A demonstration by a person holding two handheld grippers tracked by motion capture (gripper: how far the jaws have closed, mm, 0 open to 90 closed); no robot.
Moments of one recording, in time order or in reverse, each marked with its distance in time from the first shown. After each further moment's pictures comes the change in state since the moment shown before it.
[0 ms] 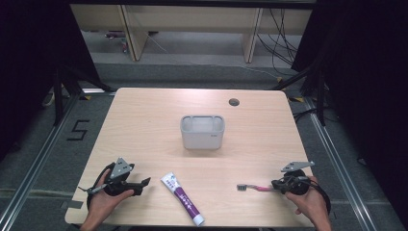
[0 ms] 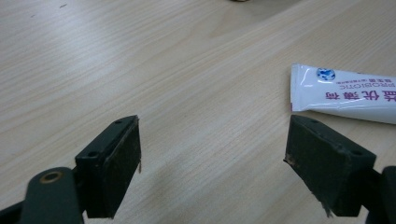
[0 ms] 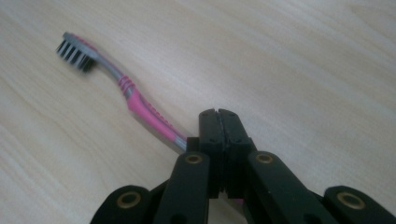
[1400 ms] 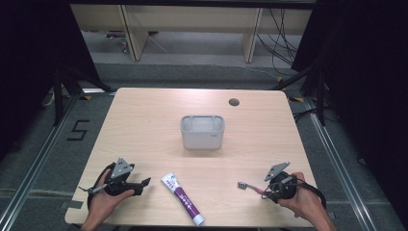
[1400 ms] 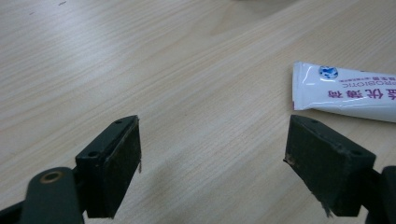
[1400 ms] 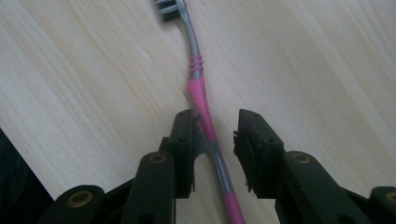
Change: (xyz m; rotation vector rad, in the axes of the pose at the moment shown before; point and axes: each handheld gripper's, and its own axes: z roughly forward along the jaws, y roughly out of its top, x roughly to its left) left arm 0.000 0.000 0.001 0.012 0.002 0.003; right arm 0.041 0.028 -0.006 0.235 -0.022 -0.331
